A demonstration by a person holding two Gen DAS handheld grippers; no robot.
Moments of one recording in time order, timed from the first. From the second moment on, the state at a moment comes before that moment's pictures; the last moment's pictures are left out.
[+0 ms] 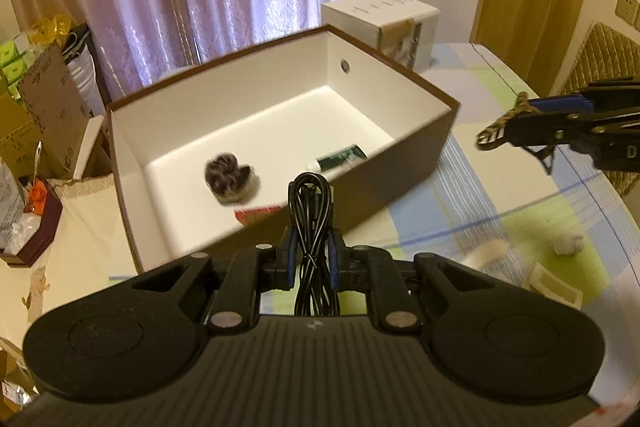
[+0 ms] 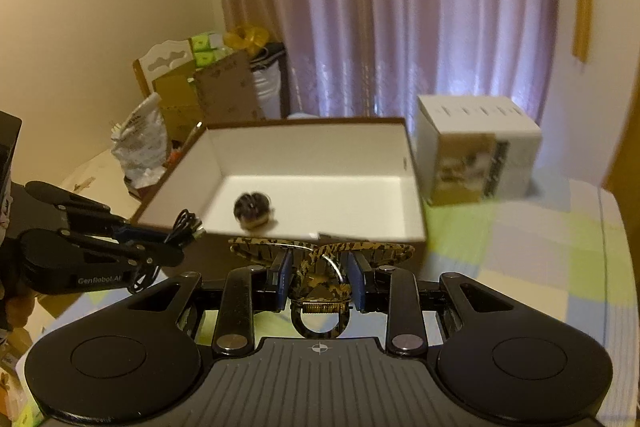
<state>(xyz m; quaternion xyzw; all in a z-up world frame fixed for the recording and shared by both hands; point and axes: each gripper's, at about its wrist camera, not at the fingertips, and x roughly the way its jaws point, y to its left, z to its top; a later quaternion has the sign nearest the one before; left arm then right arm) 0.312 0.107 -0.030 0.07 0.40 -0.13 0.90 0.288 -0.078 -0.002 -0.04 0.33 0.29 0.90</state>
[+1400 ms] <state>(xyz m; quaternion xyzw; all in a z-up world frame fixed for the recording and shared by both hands) 0.557 0.161 -0.120 0.07 0.53 -0.02 0.85 0.548 0.041 -0.108 -0.09 0.46 0.28 0.84</state>
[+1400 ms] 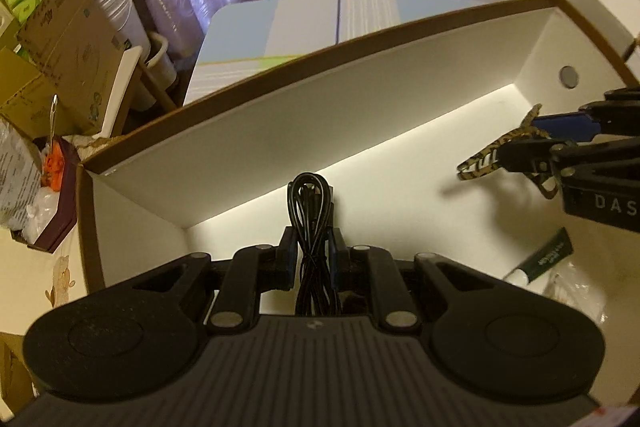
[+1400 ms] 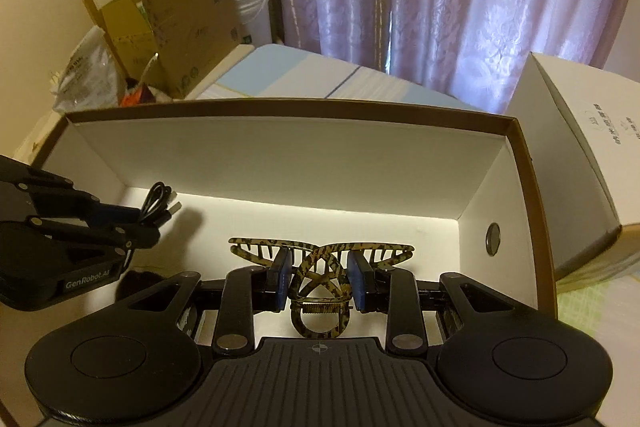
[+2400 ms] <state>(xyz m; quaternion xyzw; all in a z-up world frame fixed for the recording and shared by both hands) 0.496 0.164 -0.068 0.08 0.48 -0.02 0.87 0.488 0.009 -0.059 -0.05 0.43 0.32 0.84</state>
